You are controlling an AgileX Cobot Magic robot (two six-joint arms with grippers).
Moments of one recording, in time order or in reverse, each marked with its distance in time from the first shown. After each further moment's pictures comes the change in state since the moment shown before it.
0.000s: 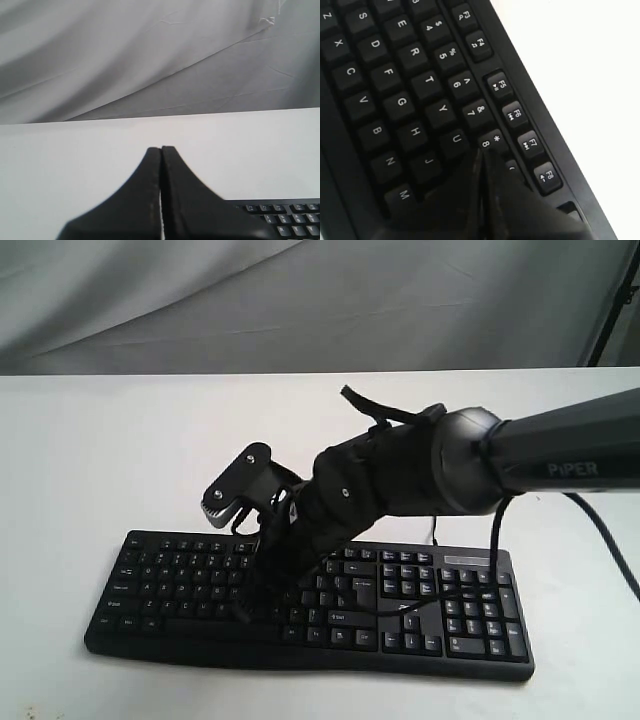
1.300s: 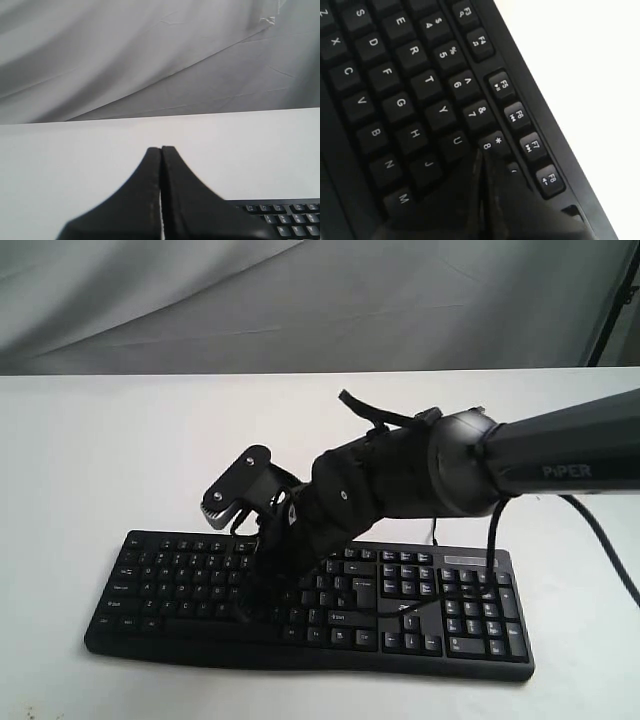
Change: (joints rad) left arm 0.000 0.000 0.000 0.000 0.000 0.000; right arm 0.000 0.007 0.000 0.007 -0.009 -0.004
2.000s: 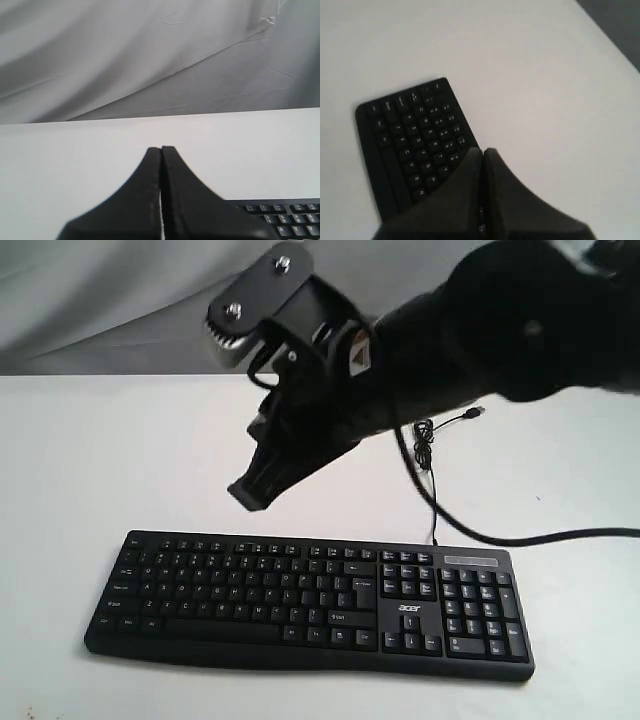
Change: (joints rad) left arm 0.000 0.000 0.000 0.000 0.000 0.000; right arm 0.000 -0.464 0.000 -0.044 0.138 0.005
